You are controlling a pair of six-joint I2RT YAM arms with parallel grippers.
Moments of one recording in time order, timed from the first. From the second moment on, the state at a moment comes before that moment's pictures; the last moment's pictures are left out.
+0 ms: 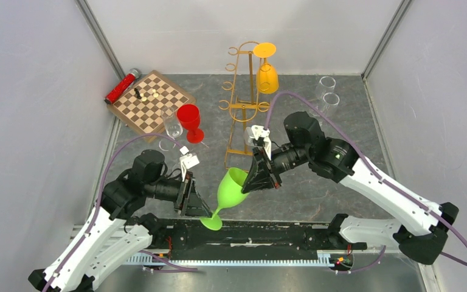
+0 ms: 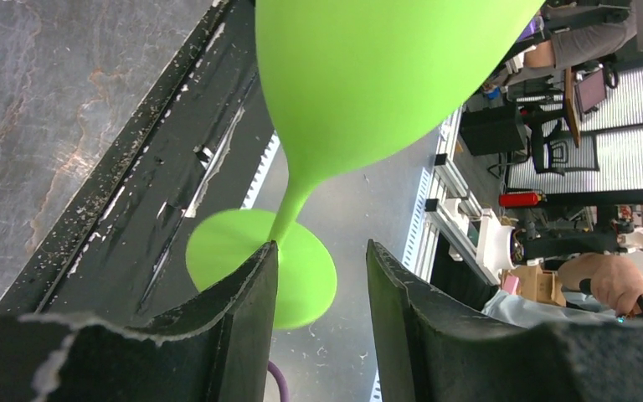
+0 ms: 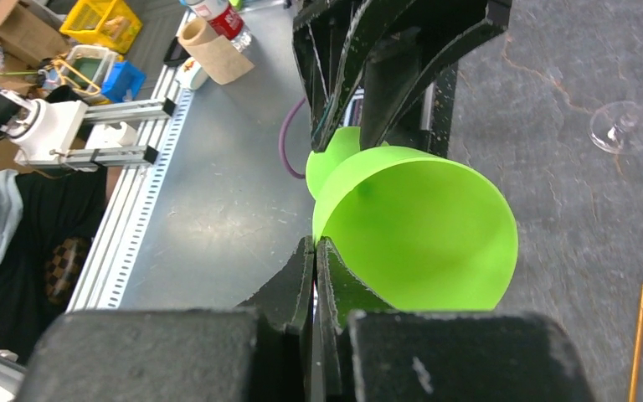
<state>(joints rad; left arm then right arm) -0.60 0.60 0.81 -0.87 0.90 -0.41 0.88 1.15 1.25 -0.54 -0.97 0.00</state>
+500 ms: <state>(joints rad) -0.60 0.68 0.84 -0.84 0.75 -0.41 0.87 1.00 1.22 -0.76 -0.53 -0.02</state>
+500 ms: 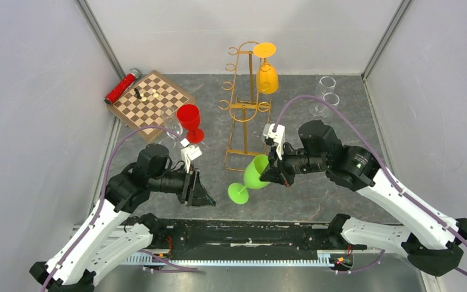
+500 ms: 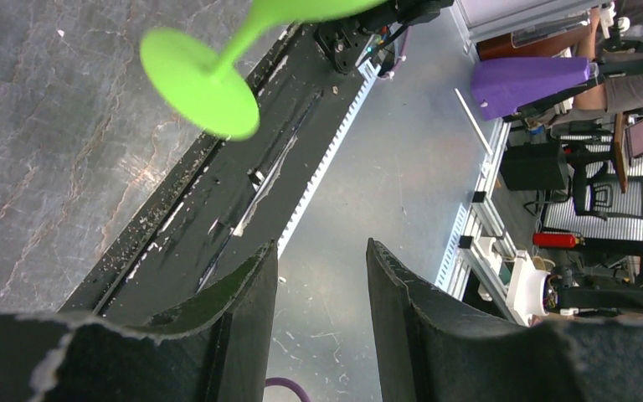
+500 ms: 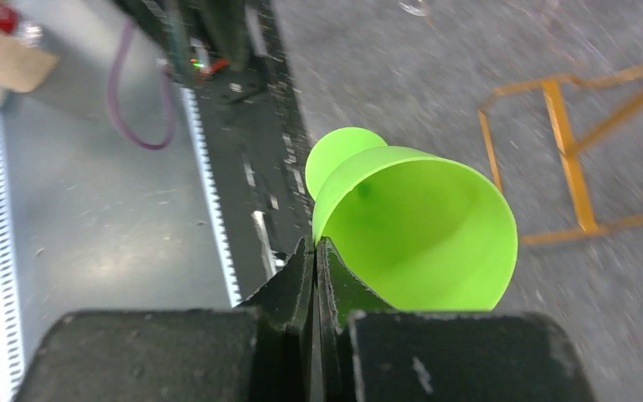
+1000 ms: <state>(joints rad) -0.60 0.68 0.81 -0.79 0.76 -0.40 0.62 1.03 1.32 -0.98 -0.13 -0.01</state>
